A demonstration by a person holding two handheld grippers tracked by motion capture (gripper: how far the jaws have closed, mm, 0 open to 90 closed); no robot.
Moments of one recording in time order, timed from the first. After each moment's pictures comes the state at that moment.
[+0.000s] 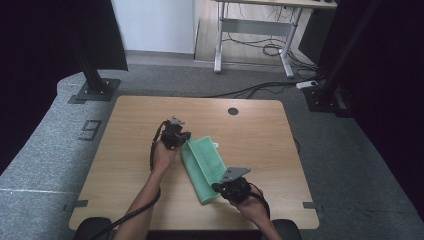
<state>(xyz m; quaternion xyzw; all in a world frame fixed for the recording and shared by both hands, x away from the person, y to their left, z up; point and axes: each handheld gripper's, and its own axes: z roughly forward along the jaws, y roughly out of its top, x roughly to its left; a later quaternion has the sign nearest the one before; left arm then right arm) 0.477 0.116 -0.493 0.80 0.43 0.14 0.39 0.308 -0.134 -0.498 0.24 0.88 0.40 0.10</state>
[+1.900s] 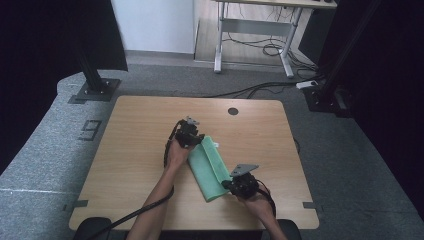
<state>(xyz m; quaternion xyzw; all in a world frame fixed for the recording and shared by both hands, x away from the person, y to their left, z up) 0.496 0.075 -0.509 0.81 0.42 0.16 0.37 0.328 -0.161 -0.519 0.30 0.87 0.37 0.10</state>
